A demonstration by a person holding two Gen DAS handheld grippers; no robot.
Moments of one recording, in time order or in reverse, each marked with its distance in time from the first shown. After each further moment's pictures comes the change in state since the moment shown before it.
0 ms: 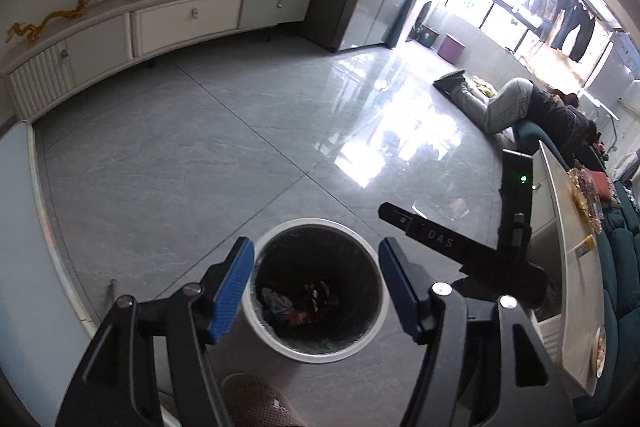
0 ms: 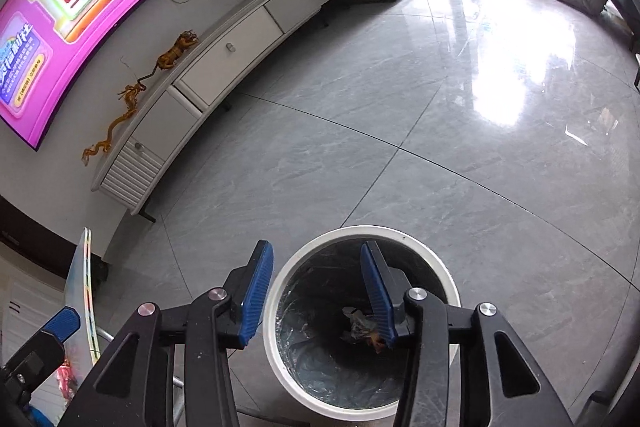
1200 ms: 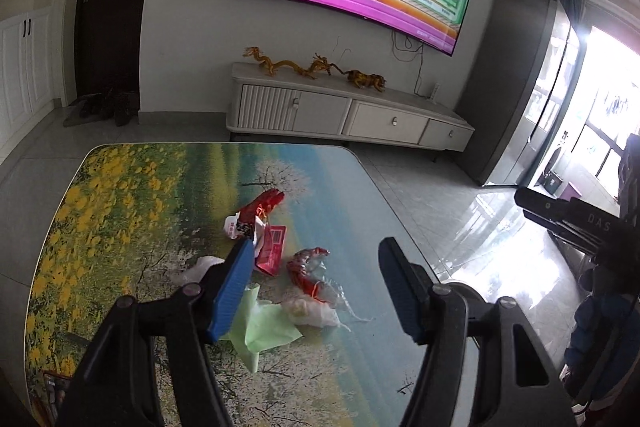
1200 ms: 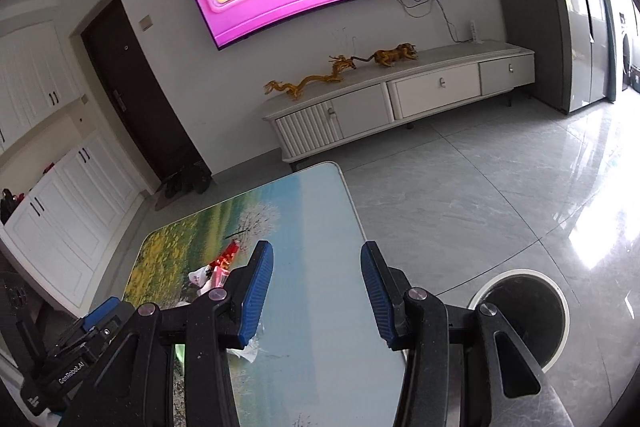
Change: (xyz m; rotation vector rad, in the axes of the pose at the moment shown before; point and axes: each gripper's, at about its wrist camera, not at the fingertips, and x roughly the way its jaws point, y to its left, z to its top) left arm -0.311 0.163 -0.189 -0.386 -0.407 0.430; right arm -0.143 0.300 -0.122 -0.550 -0.057 0.329
